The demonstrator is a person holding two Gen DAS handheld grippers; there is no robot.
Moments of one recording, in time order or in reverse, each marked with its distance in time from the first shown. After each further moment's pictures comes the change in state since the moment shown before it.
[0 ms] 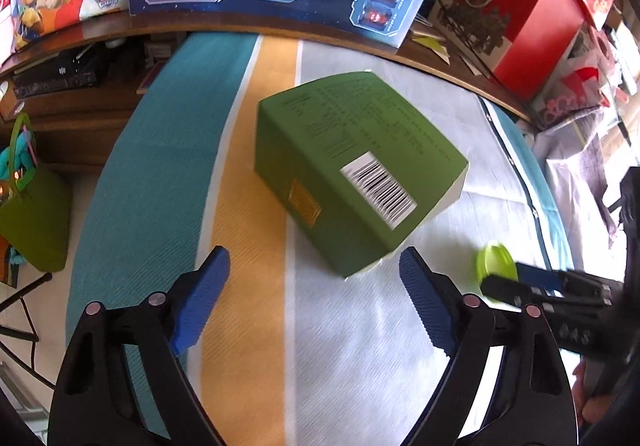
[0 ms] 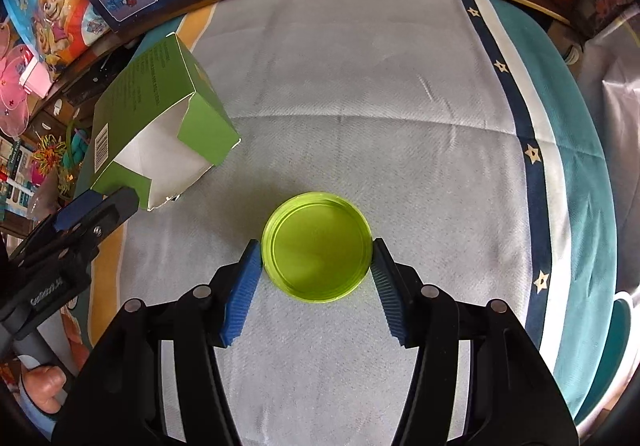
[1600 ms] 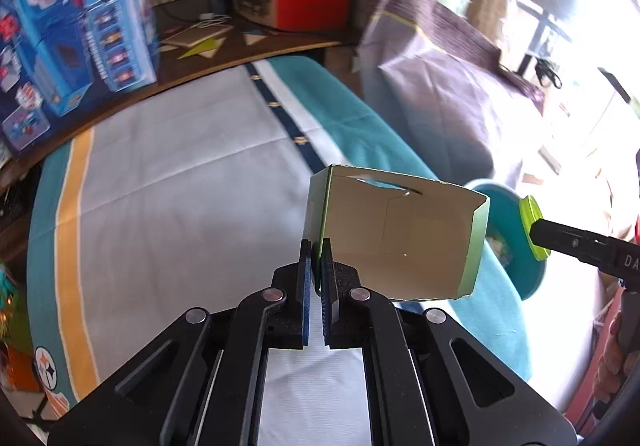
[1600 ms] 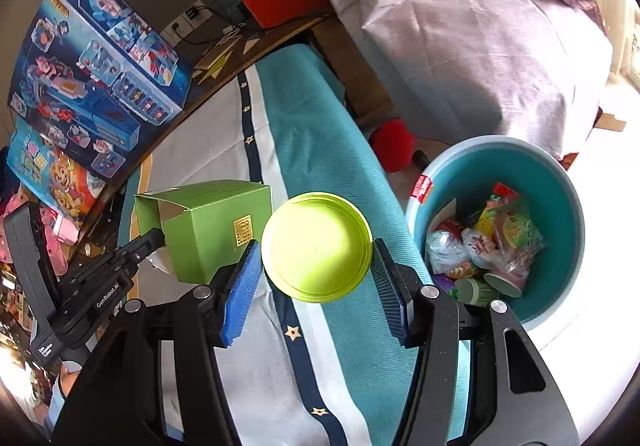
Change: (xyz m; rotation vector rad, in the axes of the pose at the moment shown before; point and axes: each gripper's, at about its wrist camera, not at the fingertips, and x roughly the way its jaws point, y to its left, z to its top) left arm -0.074 -0.258 -0.086 0.492 0.020 -0.148; right arm -0.182 -0.232 -0.200 0.503 -0.320 0.085
